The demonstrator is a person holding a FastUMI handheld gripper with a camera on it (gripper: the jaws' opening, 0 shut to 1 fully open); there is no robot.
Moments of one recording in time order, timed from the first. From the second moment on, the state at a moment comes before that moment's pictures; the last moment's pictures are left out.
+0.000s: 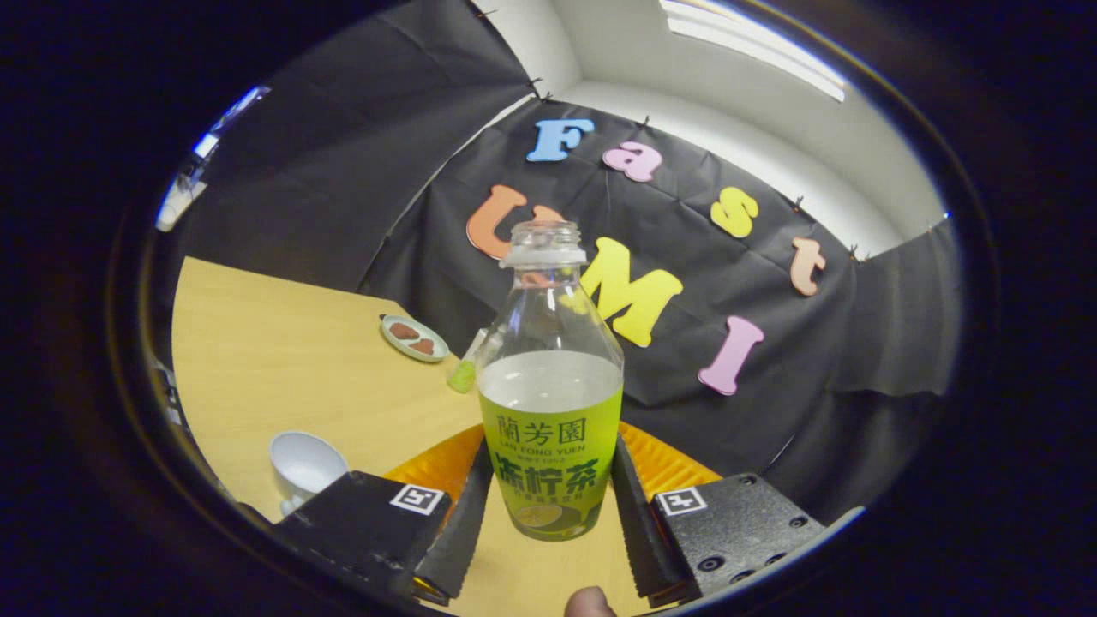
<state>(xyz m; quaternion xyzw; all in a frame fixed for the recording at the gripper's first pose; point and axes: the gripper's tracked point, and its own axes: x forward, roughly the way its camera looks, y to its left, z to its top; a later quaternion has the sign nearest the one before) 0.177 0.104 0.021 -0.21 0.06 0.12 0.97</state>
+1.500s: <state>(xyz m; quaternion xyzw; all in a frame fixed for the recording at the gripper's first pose) 0.253 0.184 -0.113 0.03 0.18 0.24 0.95</state>
